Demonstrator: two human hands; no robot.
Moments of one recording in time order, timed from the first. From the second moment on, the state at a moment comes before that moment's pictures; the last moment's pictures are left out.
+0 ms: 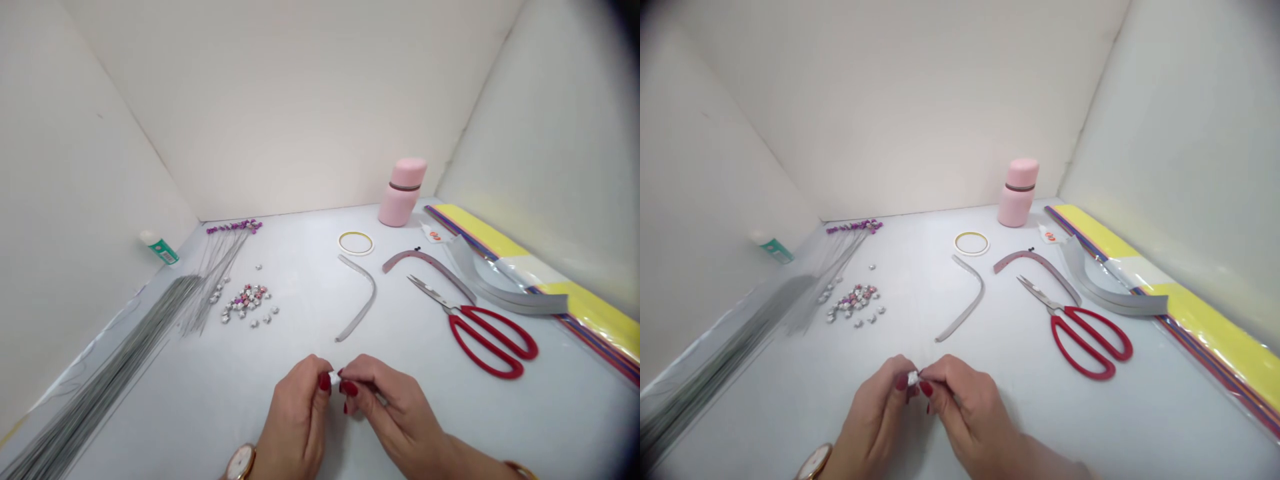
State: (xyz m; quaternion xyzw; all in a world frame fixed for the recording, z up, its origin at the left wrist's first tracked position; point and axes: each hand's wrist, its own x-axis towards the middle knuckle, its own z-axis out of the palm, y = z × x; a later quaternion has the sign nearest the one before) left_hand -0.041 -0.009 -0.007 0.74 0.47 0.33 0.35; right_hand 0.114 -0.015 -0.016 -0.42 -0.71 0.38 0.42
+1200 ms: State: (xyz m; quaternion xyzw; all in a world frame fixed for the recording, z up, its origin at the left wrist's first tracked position) left_hand -0.029 -0.014 -0.013 0.73 0.51 0.34 0.29; right_hand 0.105 -0.014 -0.016 -0.47 -0.65 0.48 0.35
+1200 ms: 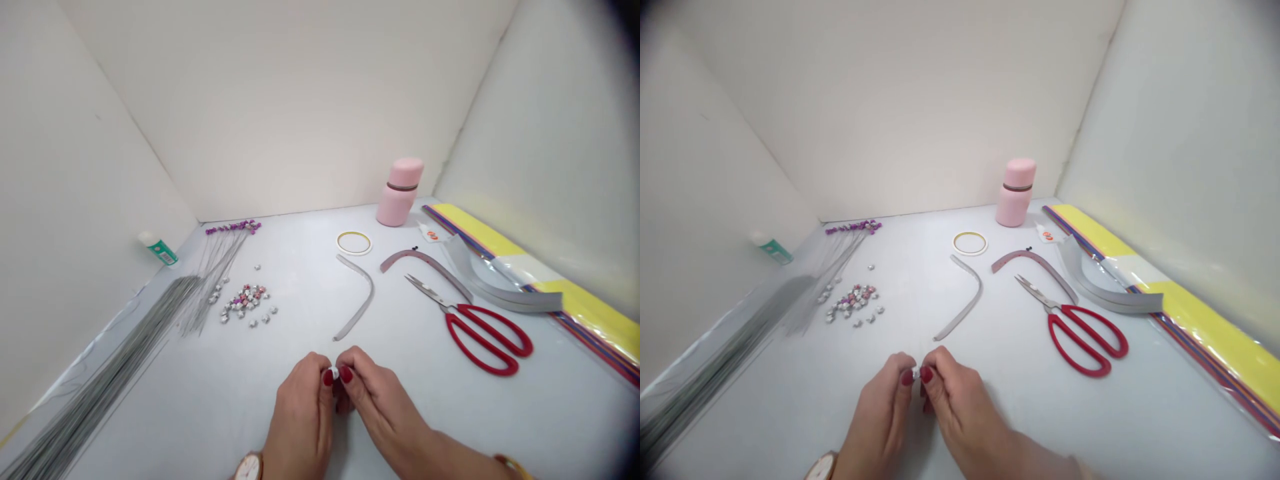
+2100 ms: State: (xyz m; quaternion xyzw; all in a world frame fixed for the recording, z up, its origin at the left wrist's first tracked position) left_hand -0.044 -0.009 -0.009 0.80 0.40 0.30 0.32; right_hand 0.111 -0.016 -0.011 -0.39 -0.68 0.50 0.36
